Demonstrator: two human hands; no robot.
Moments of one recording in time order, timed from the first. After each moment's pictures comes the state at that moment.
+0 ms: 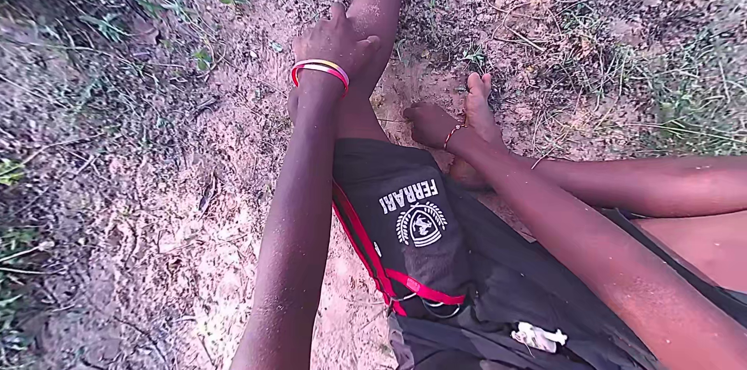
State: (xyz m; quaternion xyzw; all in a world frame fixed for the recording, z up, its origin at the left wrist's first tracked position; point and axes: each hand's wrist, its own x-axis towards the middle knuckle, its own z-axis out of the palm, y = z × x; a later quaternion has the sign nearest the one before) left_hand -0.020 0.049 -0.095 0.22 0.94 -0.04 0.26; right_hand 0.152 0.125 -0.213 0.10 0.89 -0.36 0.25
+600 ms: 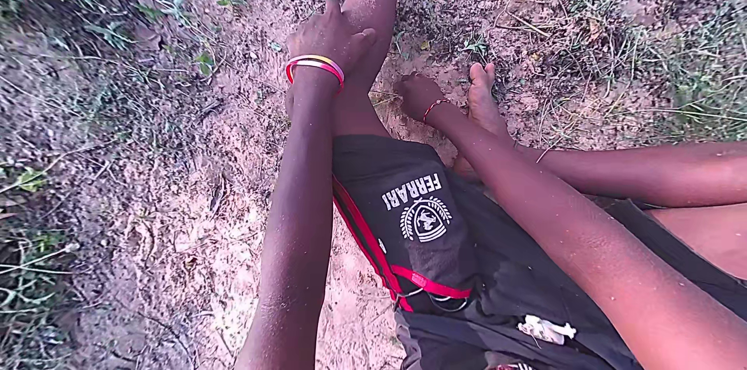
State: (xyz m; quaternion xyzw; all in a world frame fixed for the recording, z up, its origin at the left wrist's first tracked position) left_hand -0.024 0.049 -0.095 0.22 0.94 -0.03 0.27; right_hand 0.107 0.126 -0.236 0.13 0.91 -0.31 0.25
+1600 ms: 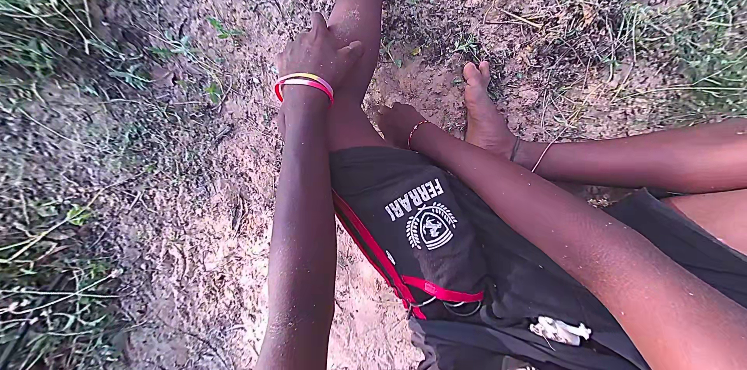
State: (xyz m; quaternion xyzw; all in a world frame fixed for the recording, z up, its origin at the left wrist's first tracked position) left_hand -0.030 0.054 -0.091 0.23 0.94 -0.05 0.26; right_hand 0.106 0.084 -0.212 0.03 0.90 -0.28 0.32
